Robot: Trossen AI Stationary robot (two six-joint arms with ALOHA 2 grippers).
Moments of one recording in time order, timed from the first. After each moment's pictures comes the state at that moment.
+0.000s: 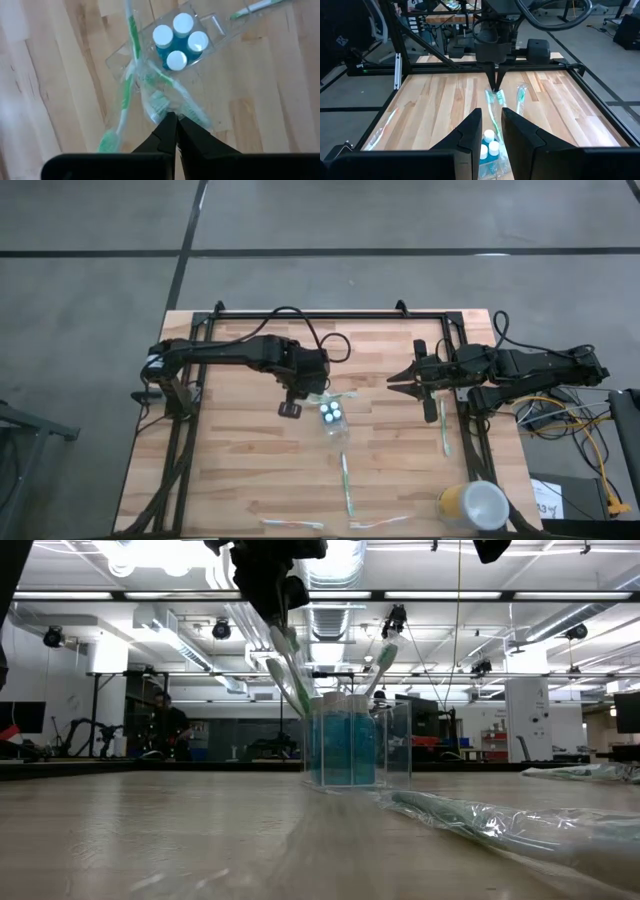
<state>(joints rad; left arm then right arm) 0.04 1.75 1.73 -1.18 0.03 0.26 0.12 0.81 0.85 -0.30 0.08 0.09</state>
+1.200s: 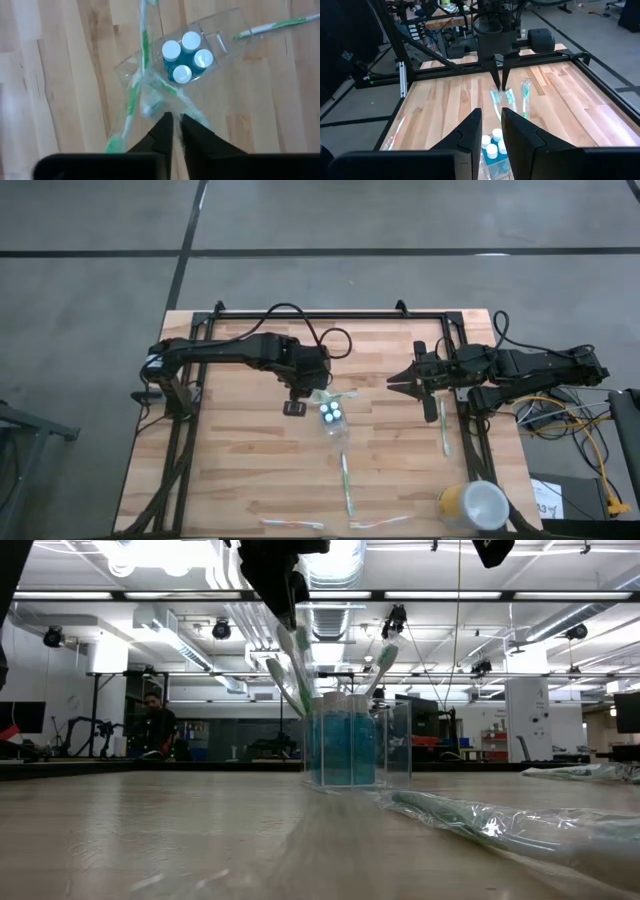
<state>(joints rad) 0.04 1.75 1.75 -1.16 0.02 0.18 0.12 0.81 0.85 -0.30 0.08 0.20</state>
